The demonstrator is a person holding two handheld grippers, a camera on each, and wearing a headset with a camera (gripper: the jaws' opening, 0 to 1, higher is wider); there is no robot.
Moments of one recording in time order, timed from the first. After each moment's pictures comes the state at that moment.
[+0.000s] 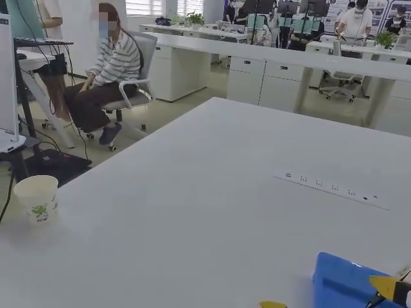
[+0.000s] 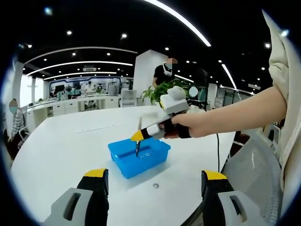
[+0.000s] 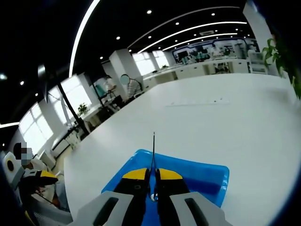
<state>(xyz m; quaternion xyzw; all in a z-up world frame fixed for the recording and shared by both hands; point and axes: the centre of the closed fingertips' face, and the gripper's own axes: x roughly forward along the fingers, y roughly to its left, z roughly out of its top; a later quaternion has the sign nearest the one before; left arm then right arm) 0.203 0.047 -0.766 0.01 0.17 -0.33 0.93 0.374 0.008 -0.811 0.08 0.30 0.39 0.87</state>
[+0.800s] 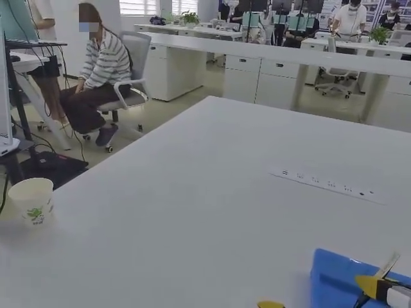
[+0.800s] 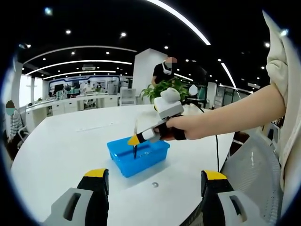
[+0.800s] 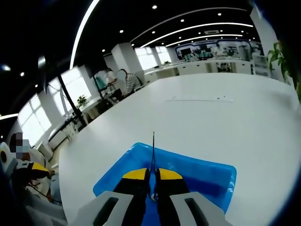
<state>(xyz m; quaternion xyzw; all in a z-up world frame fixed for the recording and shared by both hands) 0.202 0.047 -0.768 0.02 0.17 -0.33 0.93 0.374 0.016 -0.828 0.05 0.31 0.40 0.86</state>
